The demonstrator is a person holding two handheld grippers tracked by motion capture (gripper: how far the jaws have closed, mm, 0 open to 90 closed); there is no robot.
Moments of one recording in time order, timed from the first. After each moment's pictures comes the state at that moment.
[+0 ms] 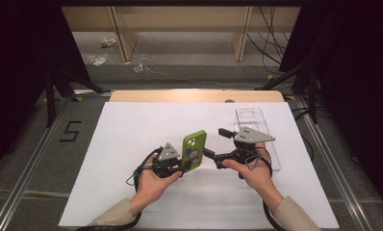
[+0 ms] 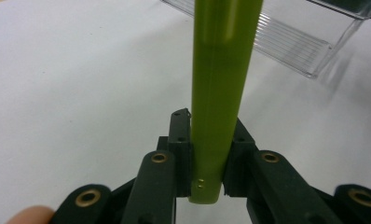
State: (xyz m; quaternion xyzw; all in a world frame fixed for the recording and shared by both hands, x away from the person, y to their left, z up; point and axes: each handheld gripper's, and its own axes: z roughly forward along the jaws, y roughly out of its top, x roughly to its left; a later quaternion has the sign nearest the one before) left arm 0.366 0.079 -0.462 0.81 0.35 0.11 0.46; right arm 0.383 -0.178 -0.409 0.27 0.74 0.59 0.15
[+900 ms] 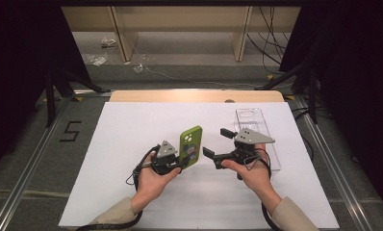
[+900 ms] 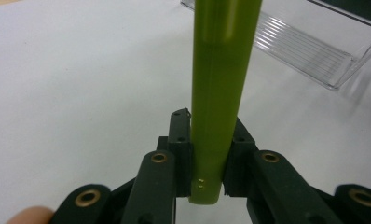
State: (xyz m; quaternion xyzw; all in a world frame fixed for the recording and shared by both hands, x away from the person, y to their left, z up) left arm 0.372 0.081 -0.463 0.79 0.38 0.12 0.46; right arm 0.382 -0.177 -0.414 0.29 0.73 0.59 0.16
